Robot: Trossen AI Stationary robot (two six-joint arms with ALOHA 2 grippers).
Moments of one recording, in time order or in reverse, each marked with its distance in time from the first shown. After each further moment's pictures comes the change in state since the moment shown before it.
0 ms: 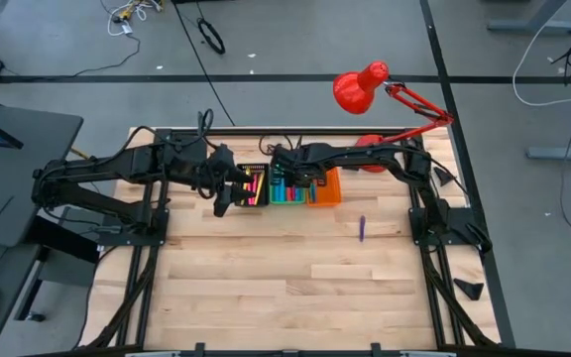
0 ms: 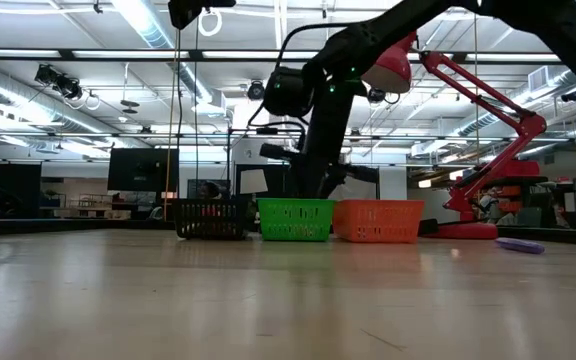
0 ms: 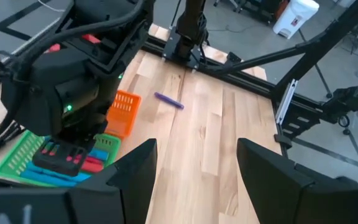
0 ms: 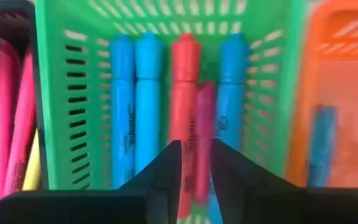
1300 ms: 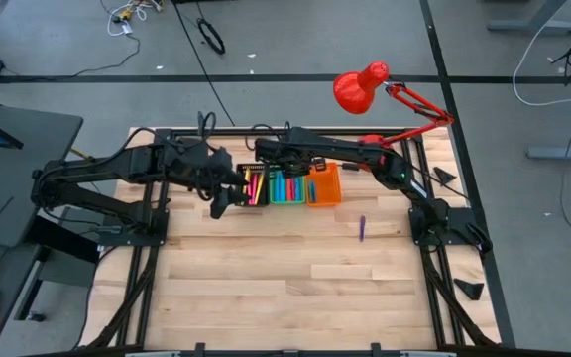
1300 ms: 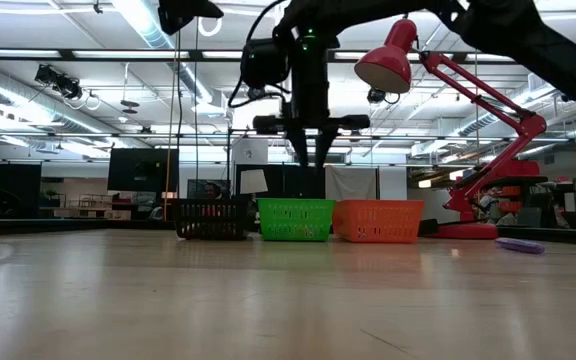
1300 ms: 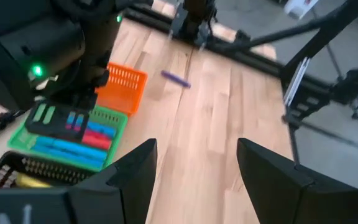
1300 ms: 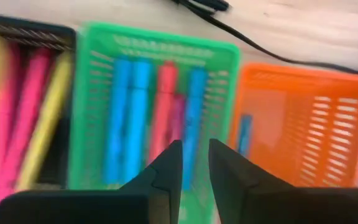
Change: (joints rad) left arm 0.000 -0.010 0.000 -0.094 0.000 0.006; right arm 0.020 0.217 0.641 -0.654 0.122 -0.088
